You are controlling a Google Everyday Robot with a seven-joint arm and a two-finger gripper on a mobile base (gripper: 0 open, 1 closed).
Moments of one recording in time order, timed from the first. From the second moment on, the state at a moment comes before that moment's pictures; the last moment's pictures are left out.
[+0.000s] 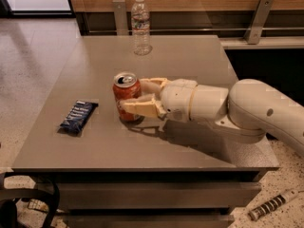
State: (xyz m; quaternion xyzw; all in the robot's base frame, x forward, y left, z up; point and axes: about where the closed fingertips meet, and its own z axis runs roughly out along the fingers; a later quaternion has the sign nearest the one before) arm 0.524 0.028 0.887 -0.43 0.63 0.31 0.57
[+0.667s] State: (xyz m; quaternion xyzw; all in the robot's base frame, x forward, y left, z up) arm 0.511 0.054 0.867 -0.43 0.62 0.35 0.55
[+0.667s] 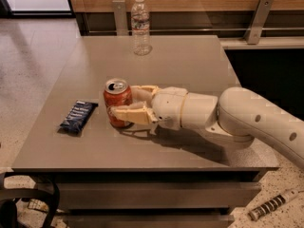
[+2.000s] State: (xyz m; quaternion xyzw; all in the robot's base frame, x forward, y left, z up) arm 0.508 0.061 0.870 -0.43 0.62 0.35 0.55
